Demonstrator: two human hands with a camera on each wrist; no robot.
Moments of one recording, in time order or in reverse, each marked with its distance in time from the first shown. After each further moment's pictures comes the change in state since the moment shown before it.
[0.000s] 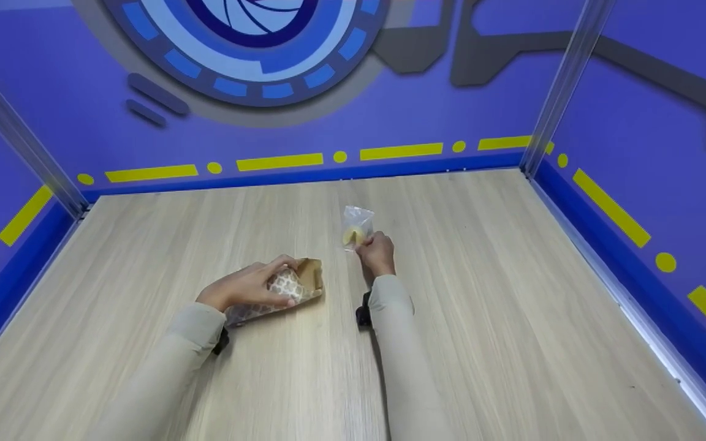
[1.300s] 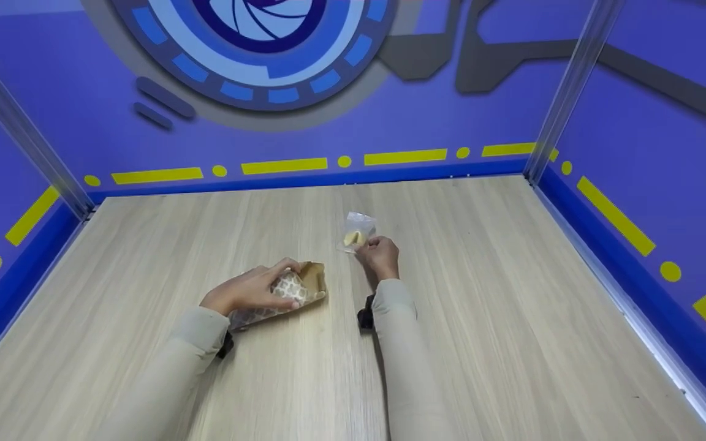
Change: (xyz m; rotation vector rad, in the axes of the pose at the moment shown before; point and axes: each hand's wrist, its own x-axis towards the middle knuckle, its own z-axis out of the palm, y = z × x) left_hand 0.001 0.001 0.000 0.018 0.018 -0.007; right_hand 0.004 -0.001 -0.001 0.049 -0.003 -0.004
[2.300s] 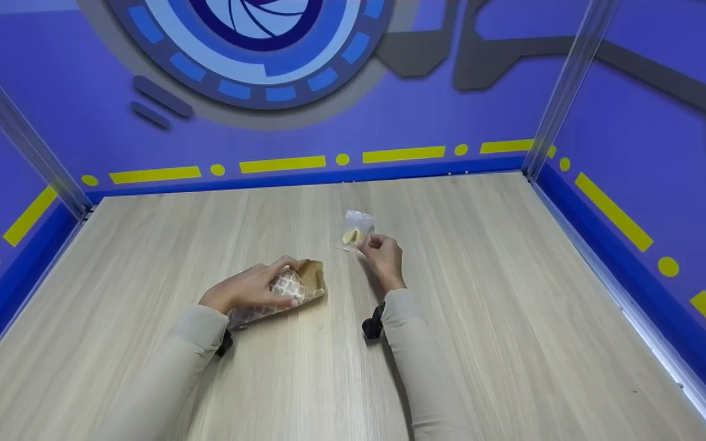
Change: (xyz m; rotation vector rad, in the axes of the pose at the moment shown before) left_hand 0.000 -0.001 0.000 0.000 -0.001 0.004; right_hand -0.014 0.001 -0.008 0.093 0.025 -0.053
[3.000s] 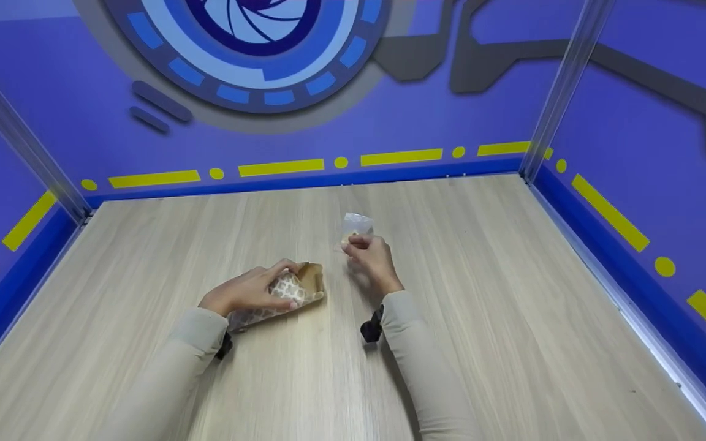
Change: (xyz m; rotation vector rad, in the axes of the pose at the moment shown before) left_hand 0.000 0.000 -0.001 0.012 -0.005 -0.003; right_hand -0.010 -0.020 0.004 0.145 -0.182 -0.081
